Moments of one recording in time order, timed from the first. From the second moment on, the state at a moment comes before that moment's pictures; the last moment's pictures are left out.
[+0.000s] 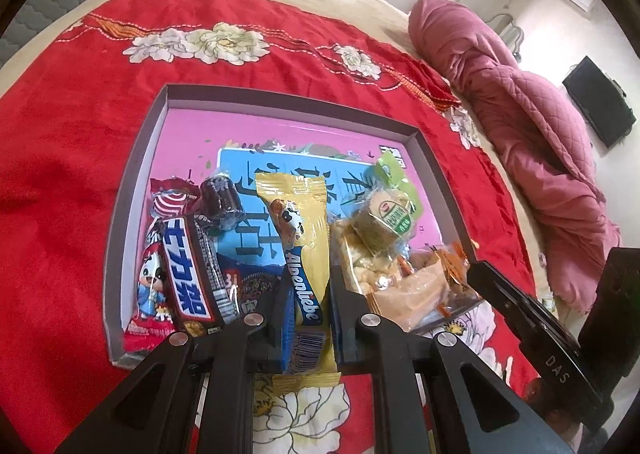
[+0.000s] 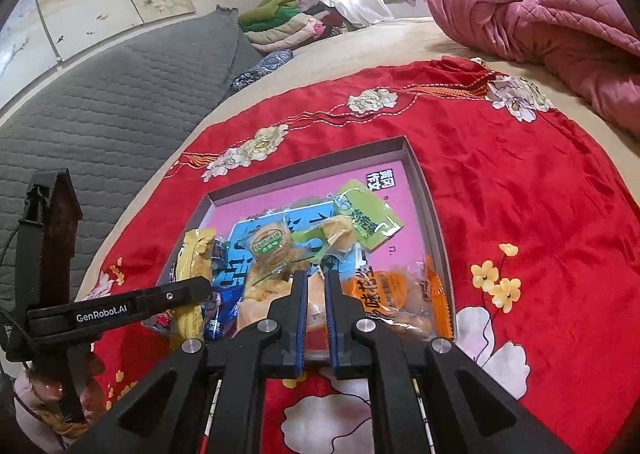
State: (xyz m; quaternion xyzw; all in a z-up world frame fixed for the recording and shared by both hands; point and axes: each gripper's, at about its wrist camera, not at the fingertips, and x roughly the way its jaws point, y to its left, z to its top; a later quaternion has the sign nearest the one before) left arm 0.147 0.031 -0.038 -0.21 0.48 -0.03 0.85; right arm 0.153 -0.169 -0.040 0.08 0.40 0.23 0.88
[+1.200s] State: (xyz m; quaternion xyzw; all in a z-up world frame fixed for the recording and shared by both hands) left arm 0.155 0.034 -0.023 -0.19 0.46 -0.02 0.86; right arm 0.154 -0.172 -0.040 0.08 0.41 0.20 0.89
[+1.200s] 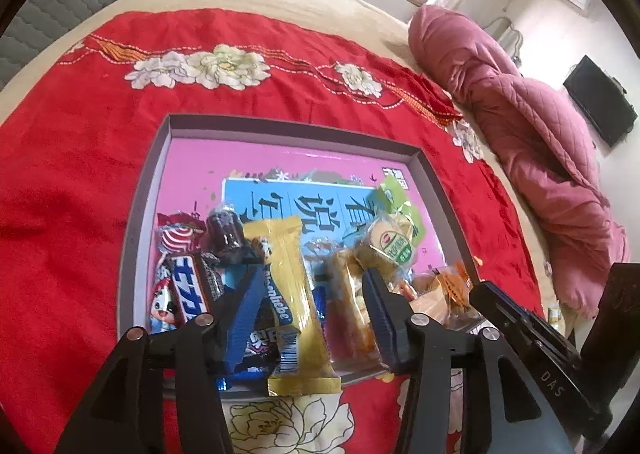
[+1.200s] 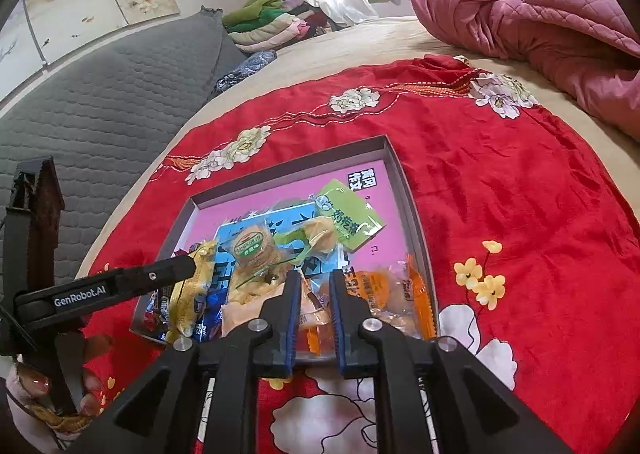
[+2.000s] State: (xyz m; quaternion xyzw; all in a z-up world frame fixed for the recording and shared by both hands) left arm 0.135 0.029 -0.001 -0.17 0.44 -0.01 0.88; right arm 0.141 -0.173 -0.022 0.07 0.38 0.19 0.90
